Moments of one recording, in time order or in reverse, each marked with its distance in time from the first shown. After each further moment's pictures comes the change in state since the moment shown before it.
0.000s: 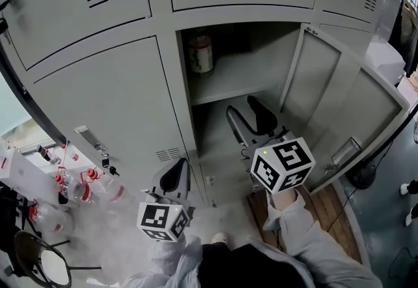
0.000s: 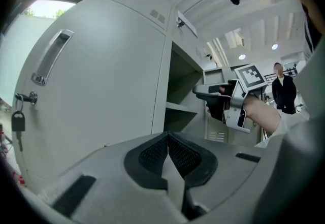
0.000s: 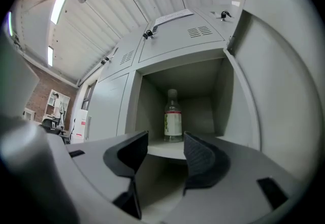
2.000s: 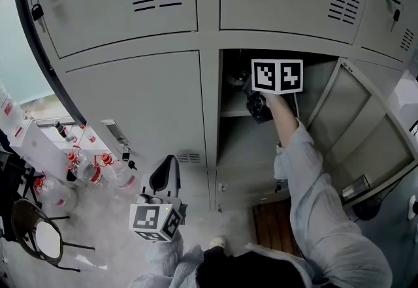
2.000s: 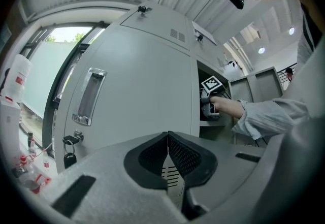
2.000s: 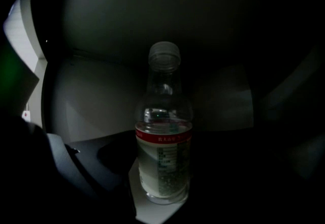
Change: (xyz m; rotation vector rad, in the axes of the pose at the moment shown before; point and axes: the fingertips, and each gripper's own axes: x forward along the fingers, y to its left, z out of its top) left arm -0.038 0.063 0.050 0.004 -0.086 0.292; right arm 0.202 -0.022 0.021 0.156 0.288 0.250
